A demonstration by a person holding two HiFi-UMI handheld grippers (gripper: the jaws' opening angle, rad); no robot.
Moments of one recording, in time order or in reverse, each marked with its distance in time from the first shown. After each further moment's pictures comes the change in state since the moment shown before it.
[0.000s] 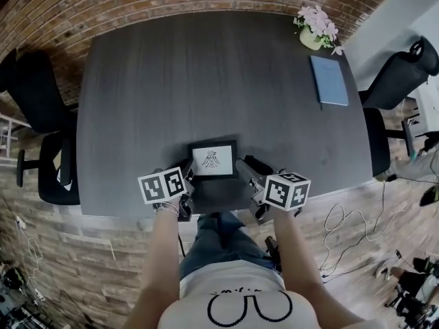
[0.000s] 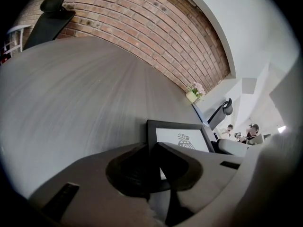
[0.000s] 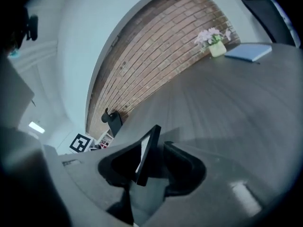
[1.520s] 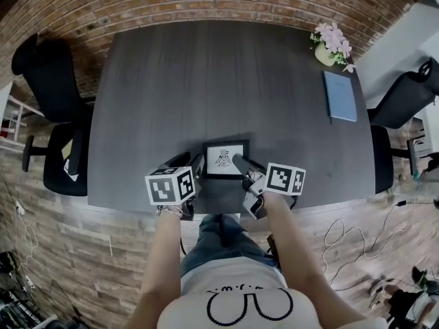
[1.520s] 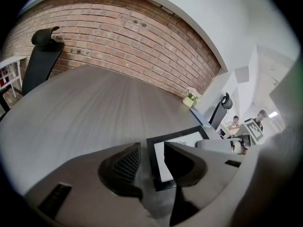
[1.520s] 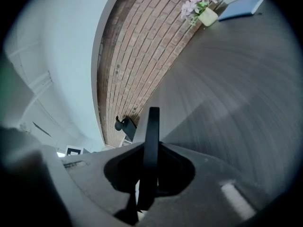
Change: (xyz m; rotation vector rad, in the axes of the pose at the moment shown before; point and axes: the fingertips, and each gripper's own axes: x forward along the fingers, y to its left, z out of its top) left arm -0.052 -0.014 0.044 0.181 -0.124 0.096; right arm 0.047 0.043 -0.005 0.267 0.069 0.205
